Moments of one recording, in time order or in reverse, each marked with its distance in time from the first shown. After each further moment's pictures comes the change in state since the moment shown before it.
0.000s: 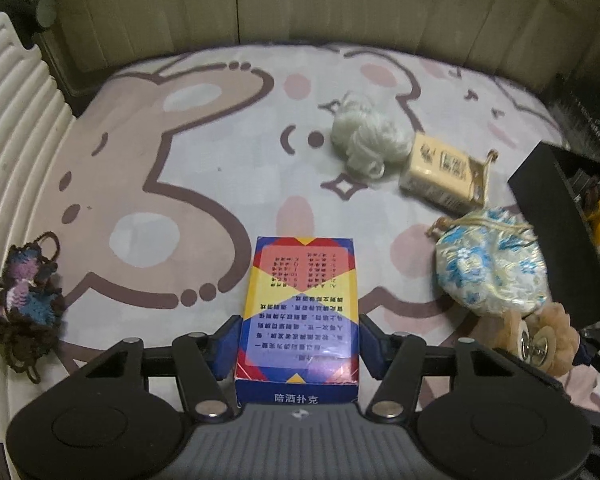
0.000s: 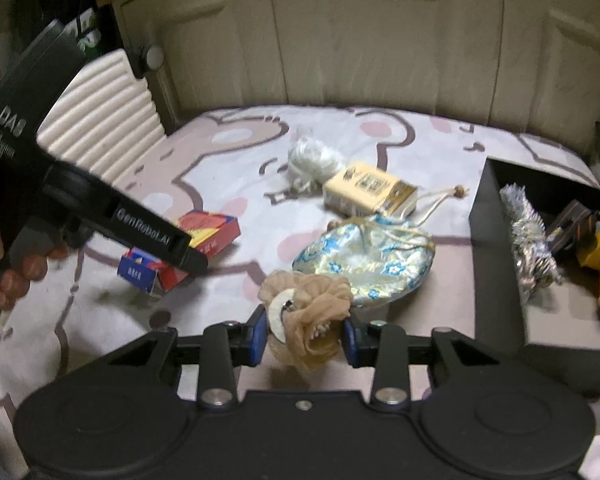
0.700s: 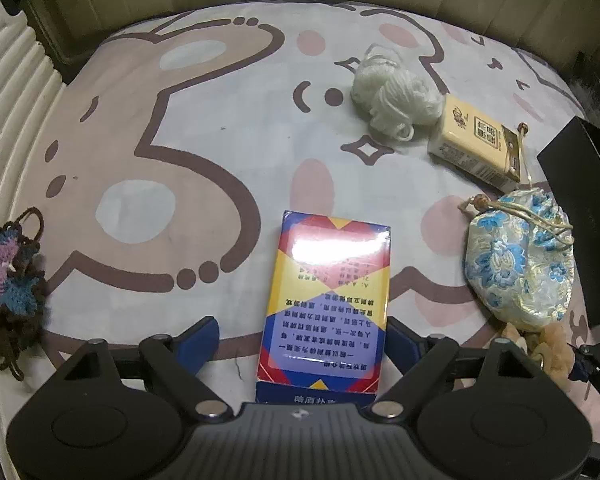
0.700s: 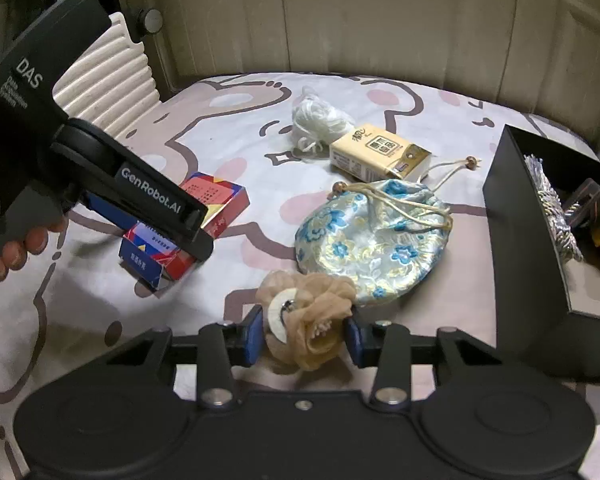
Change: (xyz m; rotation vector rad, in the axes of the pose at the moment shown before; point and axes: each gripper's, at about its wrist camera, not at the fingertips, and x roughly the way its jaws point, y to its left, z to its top) left arm 0.038 0.007 -0.001 0.019 0.113 0.018; right arm 0.024 0.010 -0.022 -0.017 0.074 -0.040
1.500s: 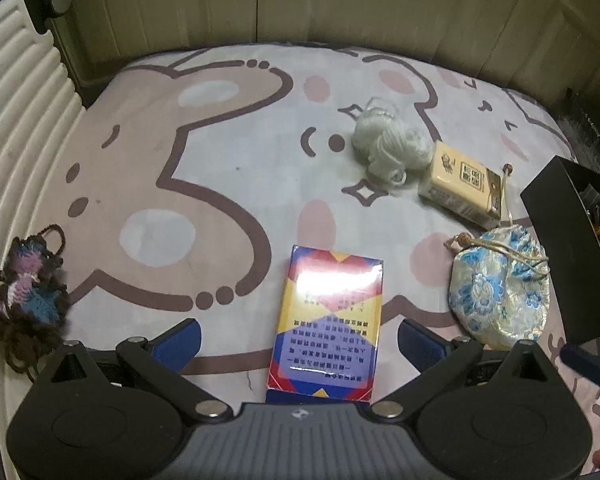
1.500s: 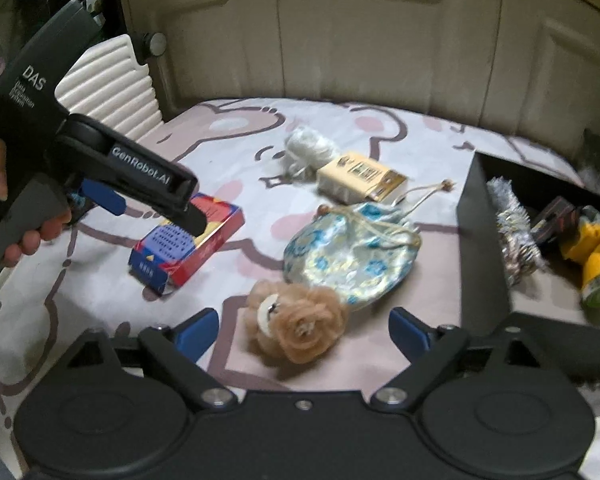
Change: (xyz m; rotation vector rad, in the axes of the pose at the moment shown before) left arm -0.027 0.009 -0.003 -0.046 -0.106 -0.023; right arm -0.028 -0.004 -0.005 0.008 -0.050 -0.020
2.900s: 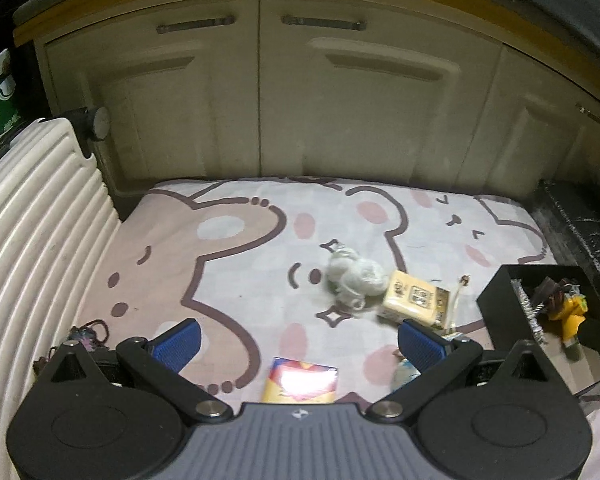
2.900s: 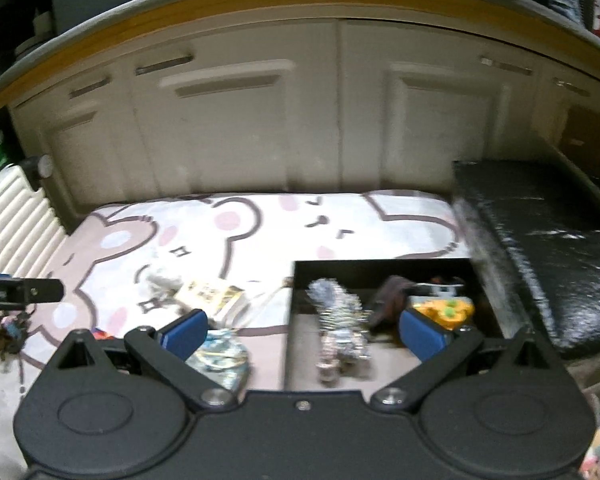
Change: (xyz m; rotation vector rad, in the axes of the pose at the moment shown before) left arm -0.090 -0.030 0.016 -0.027 -0.321 0.050; right arm -0.072 -0.100 0.073 0.219 -0.092 -0.233
